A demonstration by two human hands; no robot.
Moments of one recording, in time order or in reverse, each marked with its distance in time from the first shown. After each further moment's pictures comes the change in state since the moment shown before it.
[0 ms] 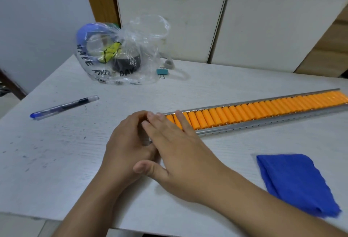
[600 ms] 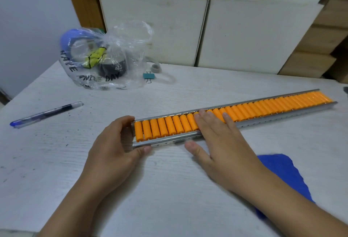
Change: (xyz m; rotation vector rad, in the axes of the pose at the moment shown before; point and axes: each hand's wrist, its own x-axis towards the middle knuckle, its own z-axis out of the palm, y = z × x) left_hand -0.002 0.003 -0.003 0.087 -0.019 -0.012; right_hand -0.053 0.074 -0.020 -0.128 0.032 0.367
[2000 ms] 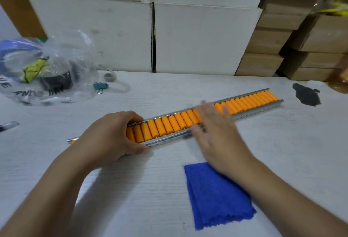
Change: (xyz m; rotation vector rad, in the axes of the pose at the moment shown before) left_hand 0.058 0.096 0.050 0.365 -0.372 0.184; right_hand -0.010 0.103 -0.026 0.084 0.163 0.150
